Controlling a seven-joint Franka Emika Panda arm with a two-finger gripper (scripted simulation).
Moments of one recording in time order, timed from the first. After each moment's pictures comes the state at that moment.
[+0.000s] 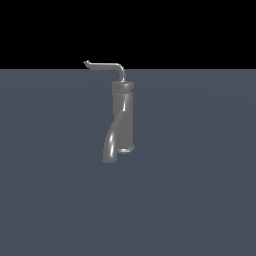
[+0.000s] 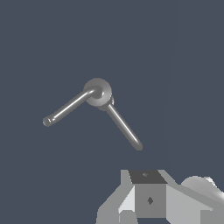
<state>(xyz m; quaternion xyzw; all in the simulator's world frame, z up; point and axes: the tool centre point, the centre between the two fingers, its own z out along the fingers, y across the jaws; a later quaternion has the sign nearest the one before) -0.094 0.038 0.443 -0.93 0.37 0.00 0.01</state>
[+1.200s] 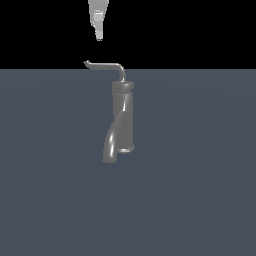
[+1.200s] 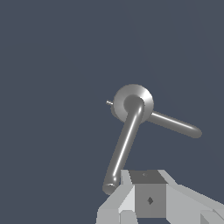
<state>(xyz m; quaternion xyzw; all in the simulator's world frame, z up) 0.013 0.076 0.367 -0.79 0.61 0.00 0.00</state>
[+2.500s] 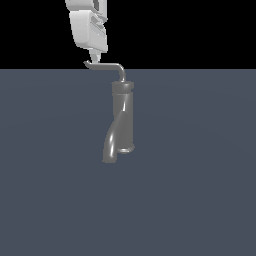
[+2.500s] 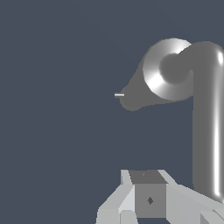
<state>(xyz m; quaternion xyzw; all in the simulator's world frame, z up) 0.066 0.103 0.300 -0.67 0.74 0.00 0.00</state>
